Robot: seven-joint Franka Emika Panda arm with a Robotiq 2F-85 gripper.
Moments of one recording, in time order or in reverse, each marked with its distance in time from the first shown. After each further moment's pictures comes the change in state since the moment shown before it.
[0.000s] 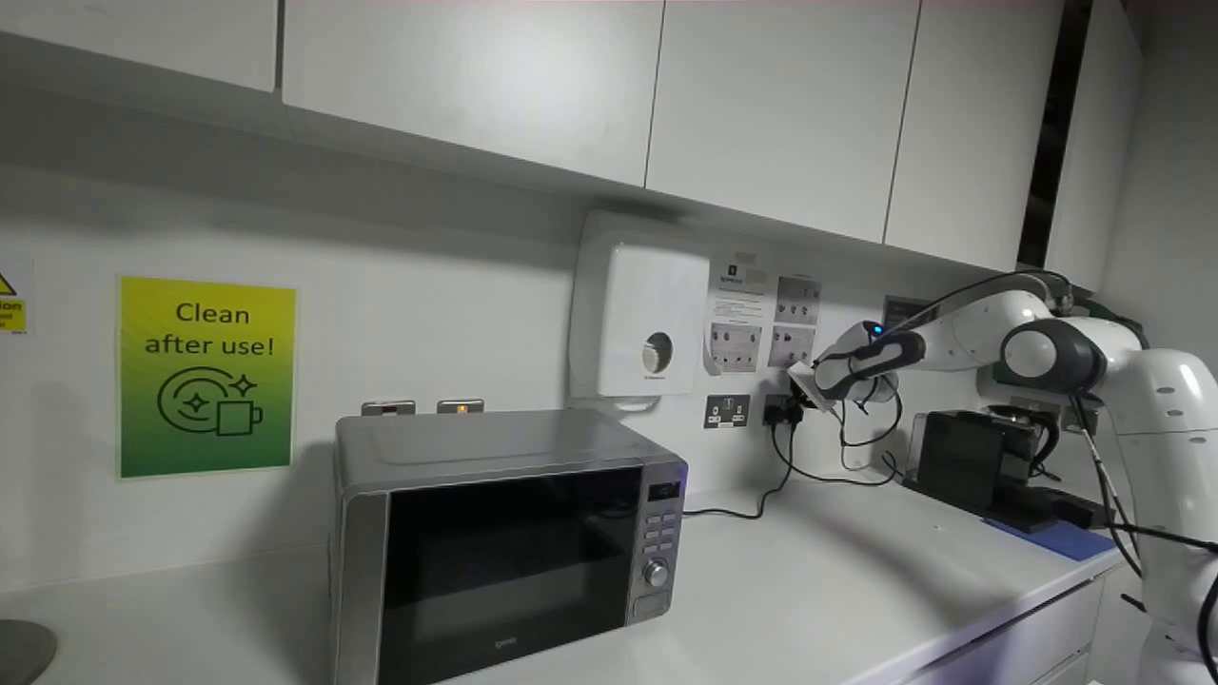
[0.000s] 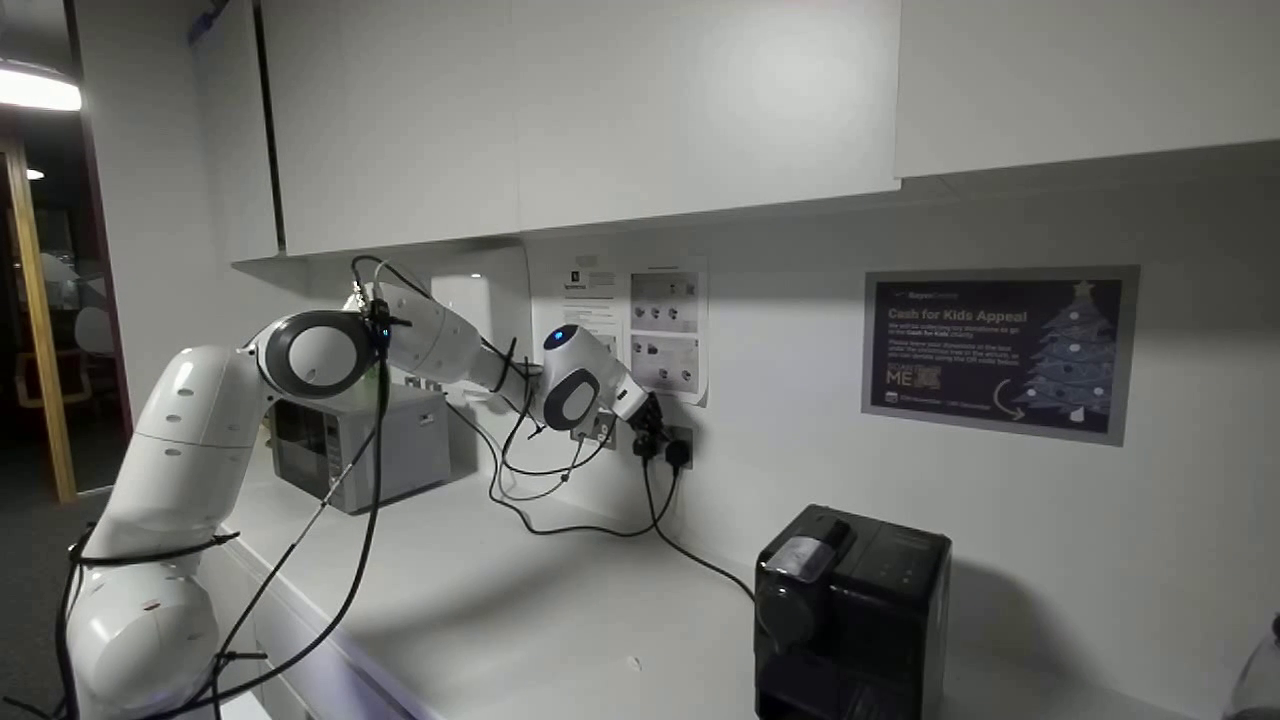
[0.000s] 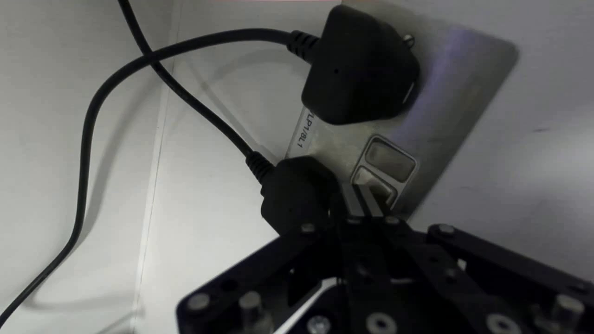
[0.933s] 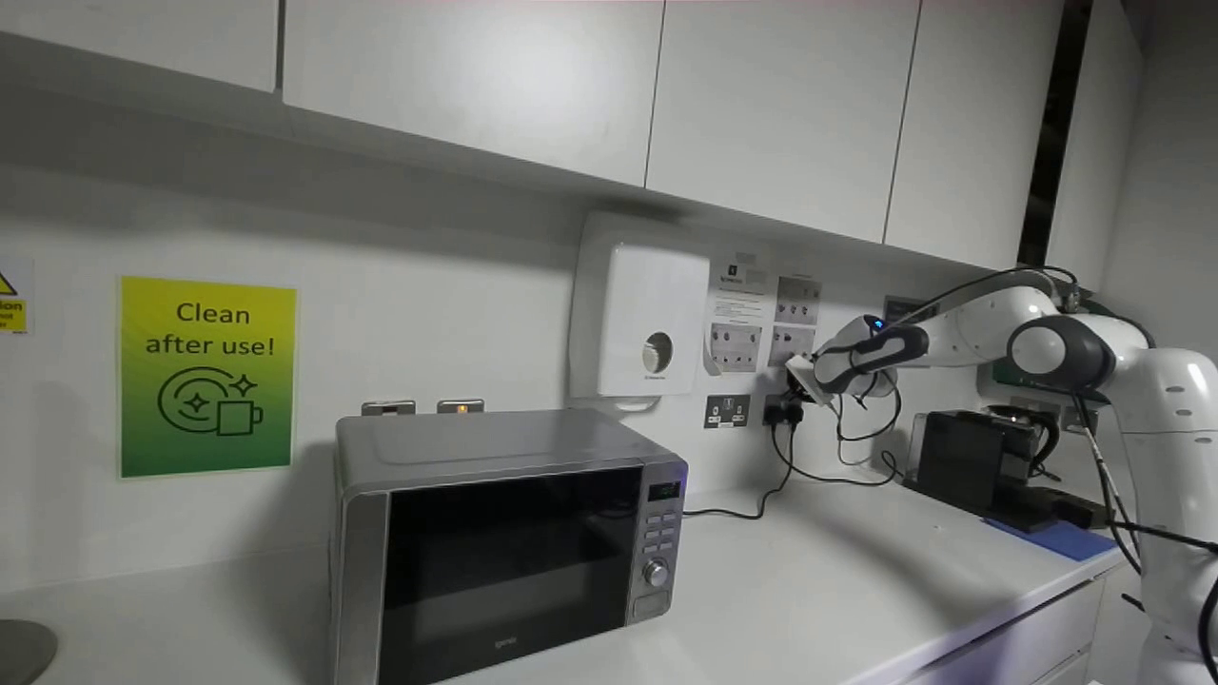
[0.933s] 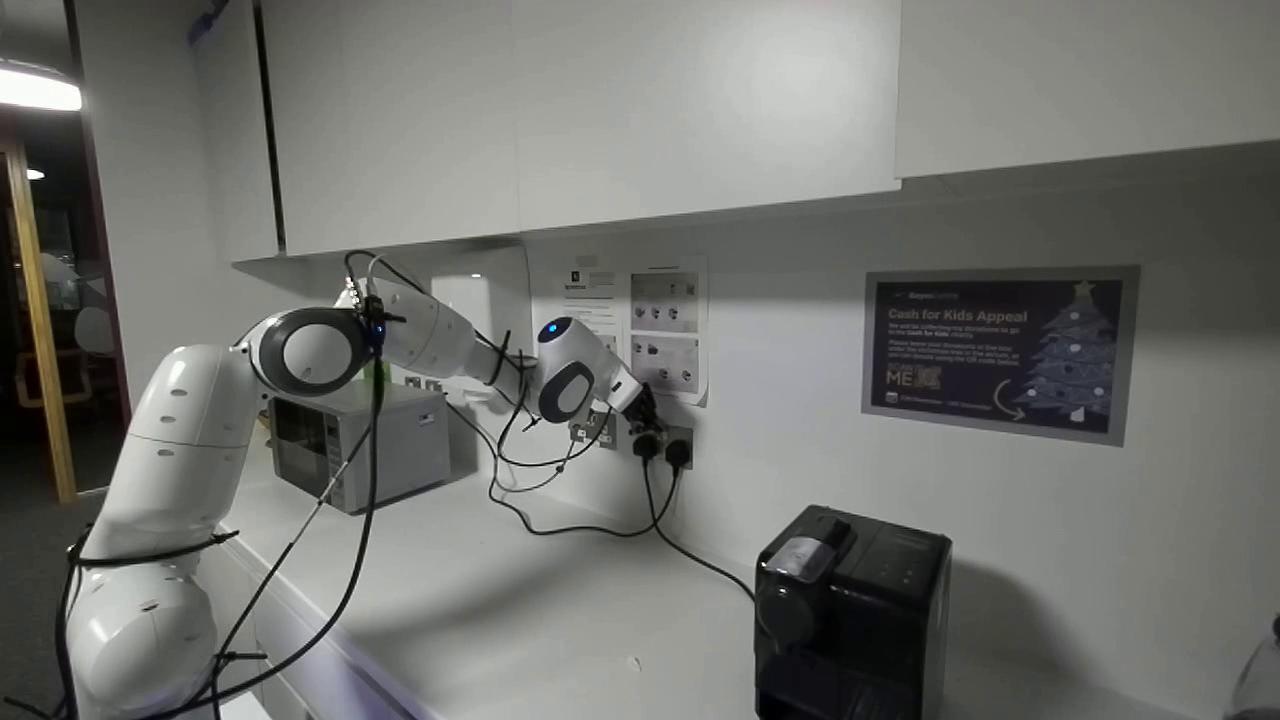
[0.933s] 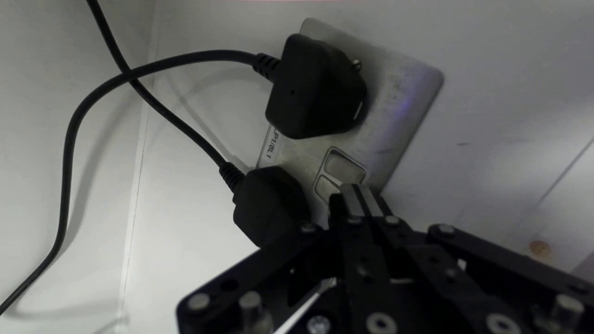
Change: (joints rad) arm -0.016 -0.027 0.039 -0.002 0.004 0.000 0.000
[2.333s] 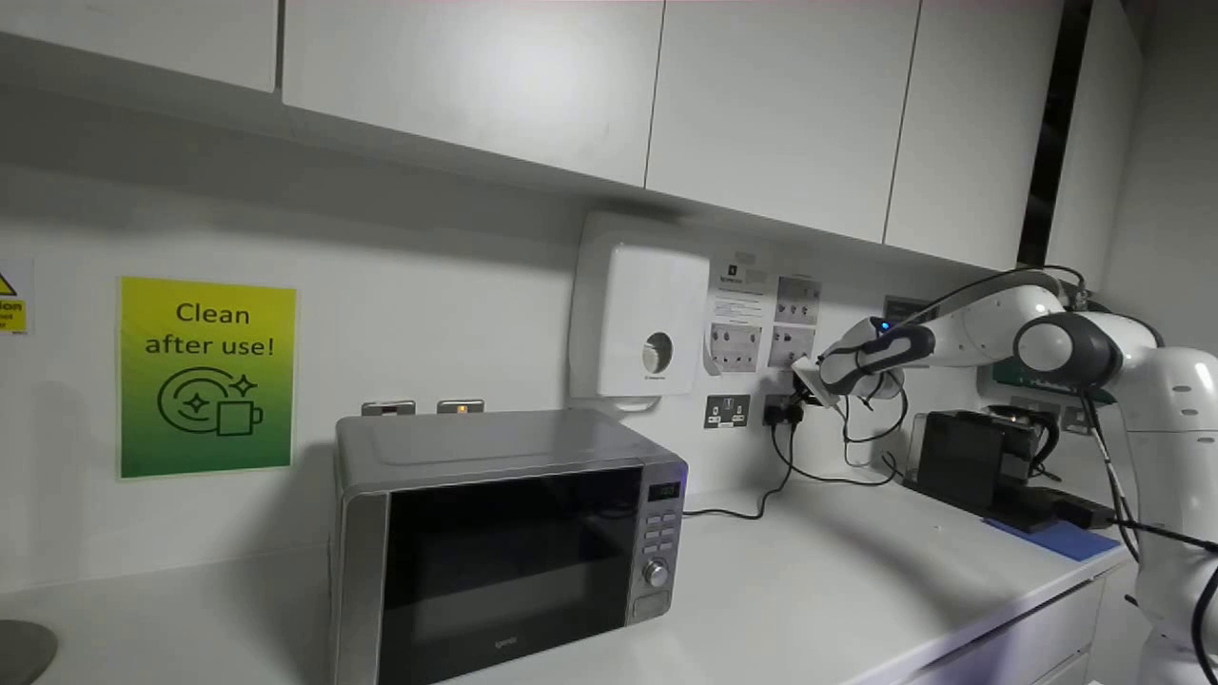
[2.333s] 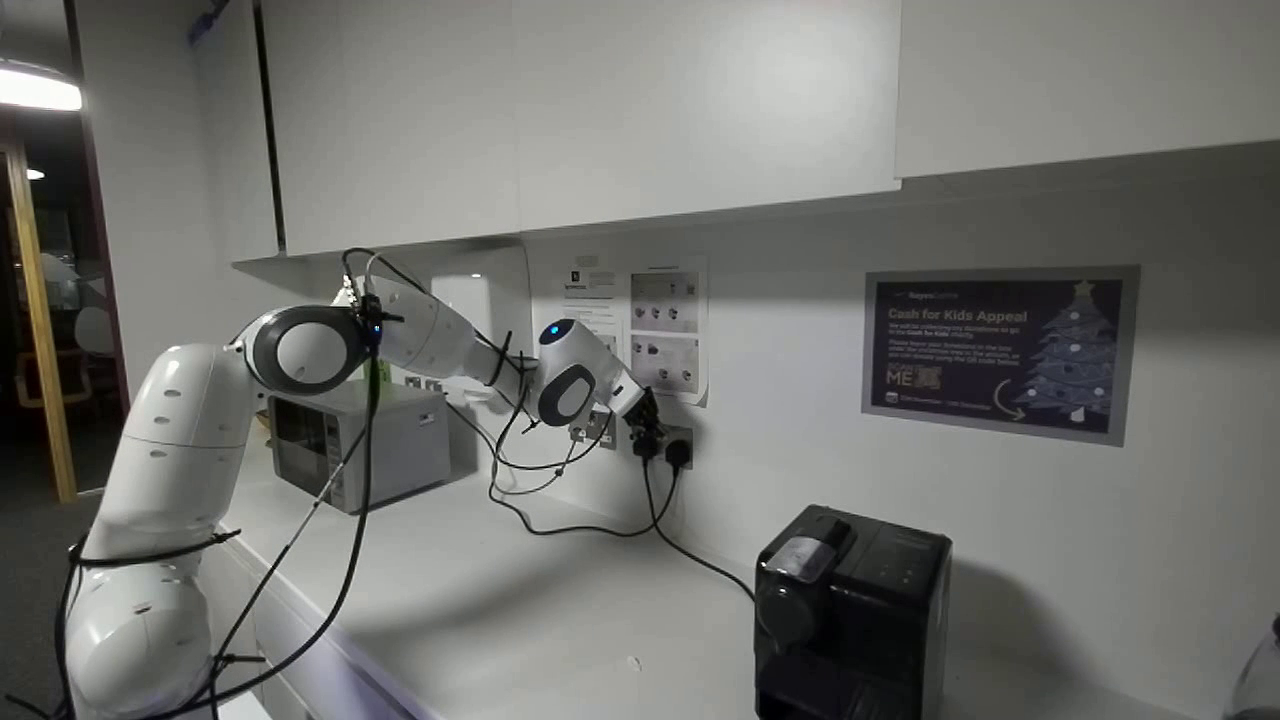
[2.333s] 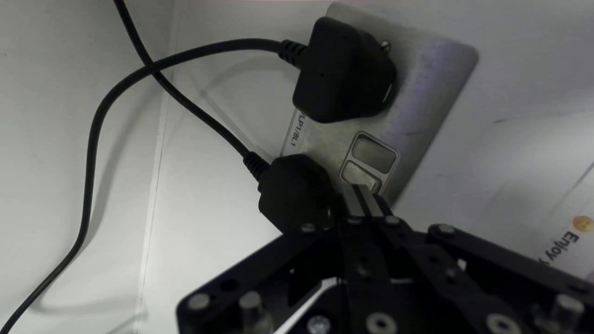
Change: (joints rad) arm -0.051 -0.021 0.039 -0.037 0.000 0.000 -0.002
